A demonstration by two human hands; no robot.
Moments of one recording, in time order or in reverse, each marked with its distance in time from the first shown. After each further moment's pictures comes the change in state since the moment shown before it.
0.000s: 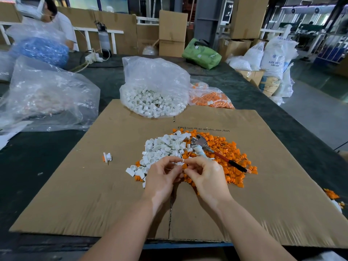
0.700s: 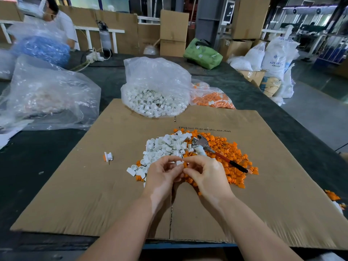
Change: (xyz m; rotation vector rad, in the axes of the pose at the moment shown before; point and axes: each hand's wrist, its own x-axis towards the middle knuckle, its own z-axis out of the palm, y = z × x) left_hand 0.004 -0.001 0.000 -0.126 -0.005 -0.059; right_hand 0.003 -0.005 -0.005 0.024 -0.063 -0.103
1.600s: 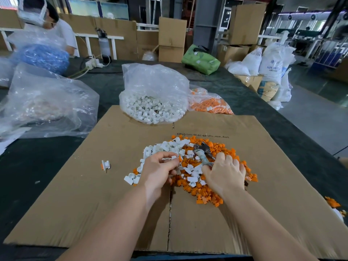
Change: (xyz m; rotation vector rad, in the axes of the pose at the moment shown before) left_hand 0.028 0.023 -0.002 0.030 0.085 -0.168; right_hand 0.028 0.023 -0.022 -0.772 -0.009 0.426
